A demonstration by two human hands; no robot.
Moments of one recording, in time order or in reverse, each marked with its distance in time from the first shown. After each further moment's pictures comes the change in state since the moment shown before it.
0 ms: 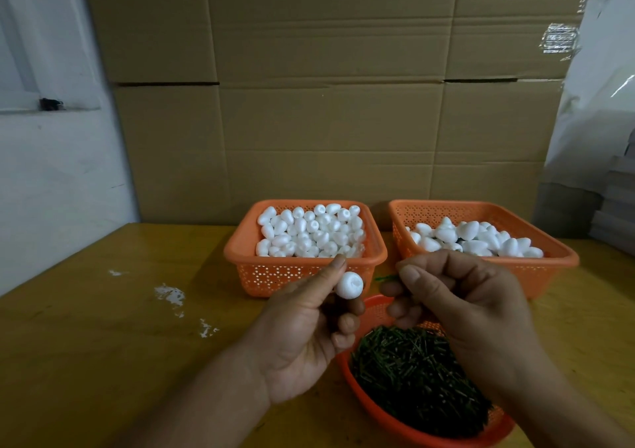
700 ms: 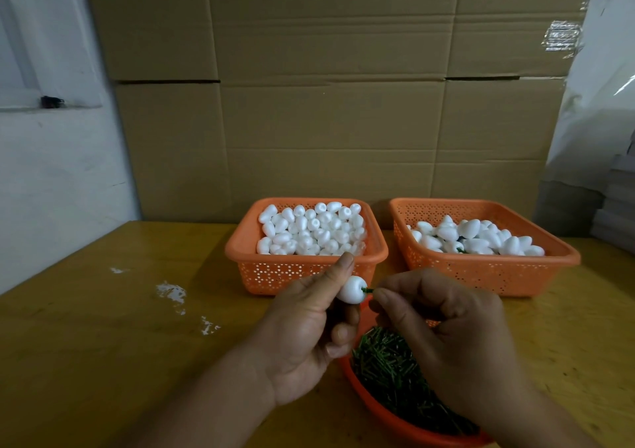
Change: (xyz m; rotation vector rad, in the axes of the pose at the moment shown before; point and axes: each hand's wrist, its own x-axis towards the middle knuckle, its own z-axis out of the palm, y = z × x) left_hand -0.009 -0.001 0.007 0.149 0.025 0.051; right_hand -0.013 0.017 0.006 -0.581 -0.001 -0.425
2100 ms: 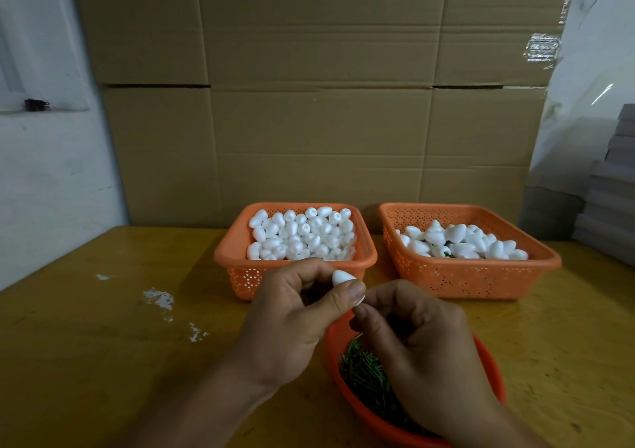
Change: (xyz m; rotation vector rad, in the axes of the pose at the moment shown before) left_hand 0.000 0.003 -0.006 0.463 -0.061 0.617; right_hand -0.008 -0.003 0.011 0.029 -0.002 0.058
